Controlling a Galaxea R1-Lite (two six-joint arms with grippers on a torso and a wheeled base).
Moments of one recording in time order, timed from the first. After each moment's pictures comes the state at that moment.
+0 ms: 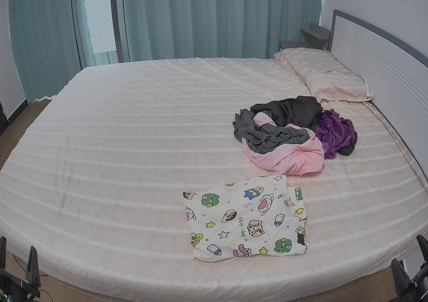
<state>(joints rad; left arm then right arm) 0.00 0.01 -0.02 -0.07 0.19 0.04 0.00 0.01 -0.03 0.02 0.17 0.02</state>
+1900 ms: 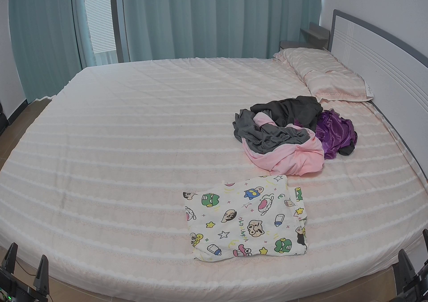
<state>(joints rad) 0.00 0.01 -0.02 -0.01 0.10 -0.03 0.00 0.01 -0.02 -0.05 0.07 0.04</state>
